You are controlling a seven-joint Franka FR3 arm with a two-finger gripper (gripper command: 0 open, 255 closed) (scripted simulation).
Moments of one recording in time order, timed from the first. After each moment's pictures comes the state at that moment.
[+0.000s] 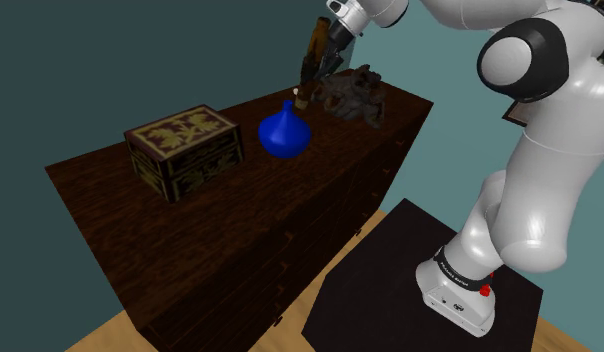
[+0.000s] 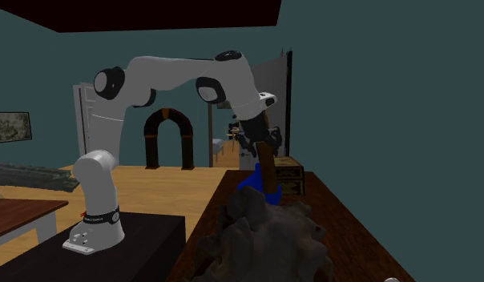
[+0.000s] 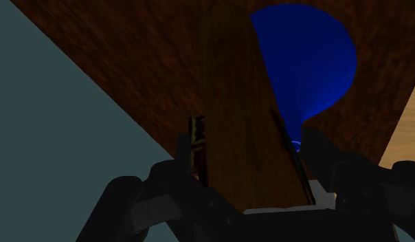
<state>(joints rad) 0.42 0.25 -0.75 -1.61 0.76 1.86 -1.81</state>
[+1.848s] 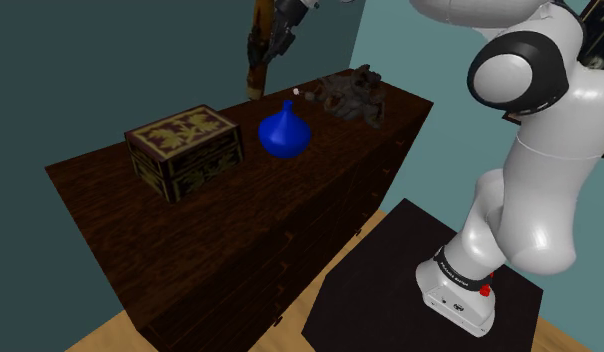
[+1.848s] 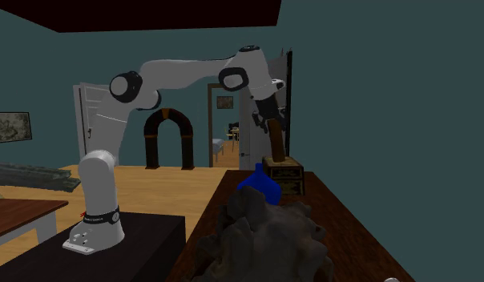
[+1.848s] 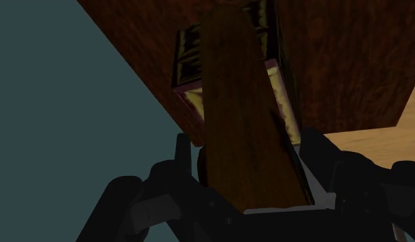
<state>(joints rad) 0.60 0.31 -0.66 -1.38 0.72 1.88 -1.46</state>
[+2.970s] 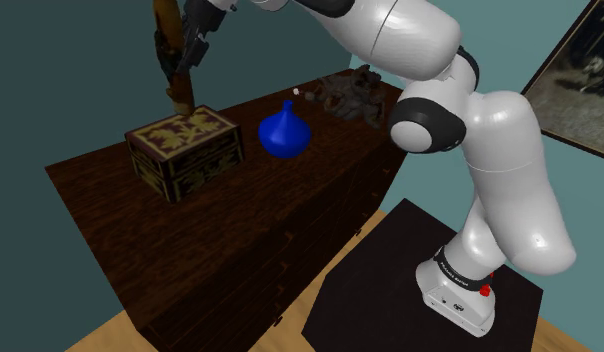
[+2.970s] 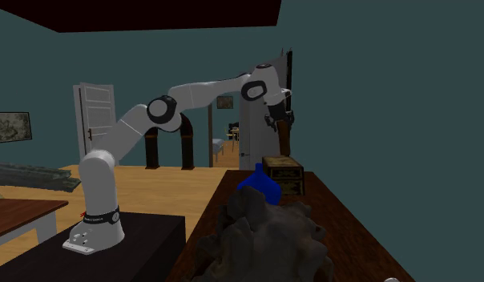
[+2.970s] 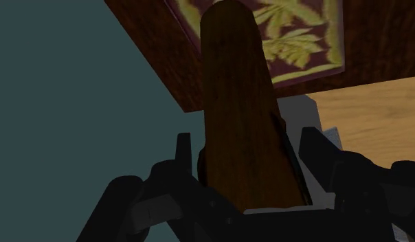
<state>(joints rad) 0.61 0.73 -0.55 -0.78 0.77 1.85 -1.11</state>
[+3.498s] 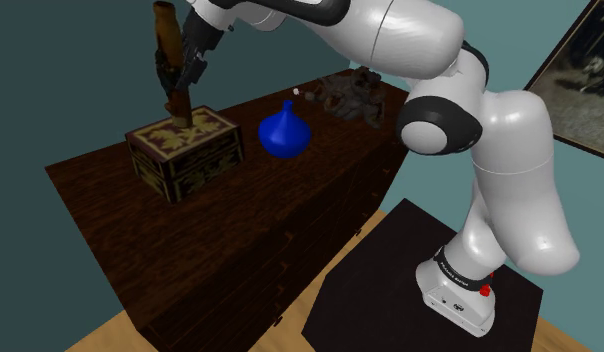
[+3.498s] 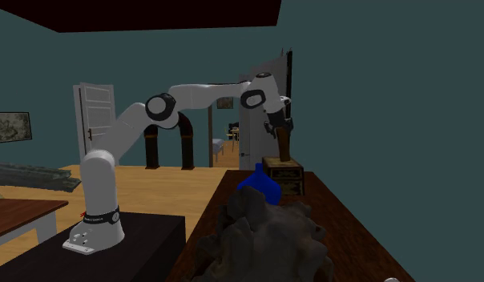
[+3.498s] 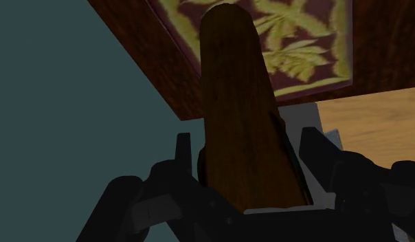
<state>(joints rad) 0.68 0.68 -0.55 -0.97 0.77 1.97 -1.16</state>
